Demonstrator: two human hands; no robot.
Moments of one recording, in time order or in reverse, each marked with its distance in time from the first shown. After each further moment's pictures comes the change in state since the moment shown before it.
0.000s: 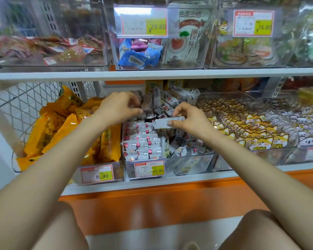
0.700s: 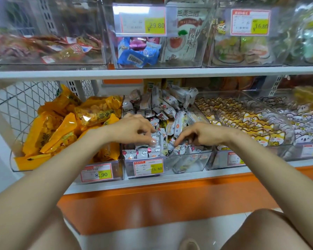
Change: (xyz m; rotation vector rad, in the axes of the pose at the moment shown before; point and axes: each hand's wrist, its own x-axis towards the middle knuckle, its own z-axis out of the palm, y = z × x) left_hand -0.016 0.000 0.036 0.054 -0.454 0.393; right_hand -0.013 0.026 -0.032 -0.234 -0.686 -0.055
